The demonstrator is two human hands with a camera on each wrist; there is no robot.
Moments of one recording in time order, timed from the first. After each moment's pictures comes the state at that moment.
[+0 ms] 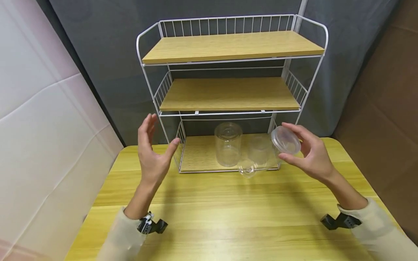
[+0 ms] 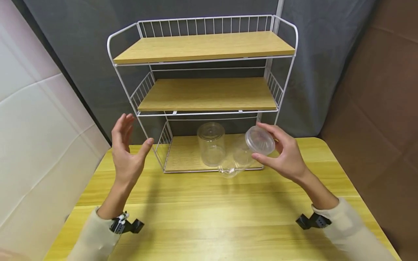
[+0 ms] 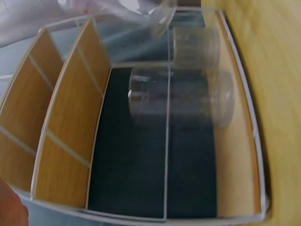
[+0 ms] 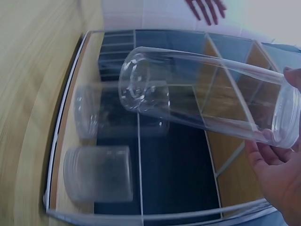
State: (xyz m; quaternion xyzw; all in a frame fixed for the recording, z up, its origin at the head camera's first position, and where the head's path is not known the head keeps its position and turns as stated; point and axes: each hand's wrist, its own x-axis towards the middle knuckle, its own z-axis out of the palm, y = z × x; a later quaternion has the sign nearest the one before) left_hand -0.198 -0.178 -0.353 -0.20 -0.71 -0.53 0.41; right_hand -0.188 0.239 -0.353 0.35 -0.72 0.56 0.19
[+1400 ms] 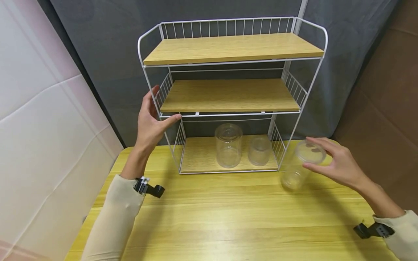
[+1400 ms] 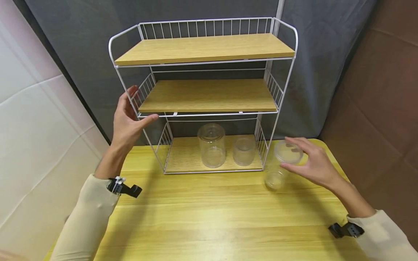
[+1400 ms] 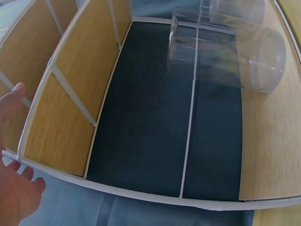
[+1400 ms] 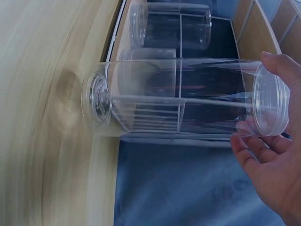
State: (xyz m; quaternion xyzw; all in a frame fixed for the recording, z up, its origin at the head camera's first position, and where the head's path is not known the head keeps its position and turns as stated) left_hand -0.271 -0.201 -0.301 -0.22 -0.72 -0.61 0.25; right_hand -0.186 0.324 -0.385 0.25 -0.87 0.34 0.24
